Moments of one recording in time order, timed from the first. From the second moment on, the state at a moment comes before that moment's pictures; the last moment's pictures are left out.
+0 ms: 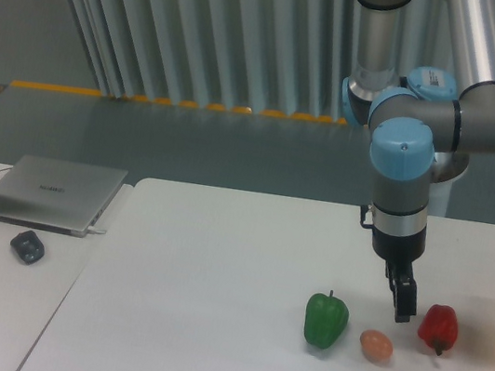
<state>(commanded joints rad) 2.26 -1.89 -1.50 -1.25 1.64 1.47</state>
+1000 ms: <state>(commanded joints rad) 2.33 -1.89 -1.54 -1.20 1.63 1.47</state>
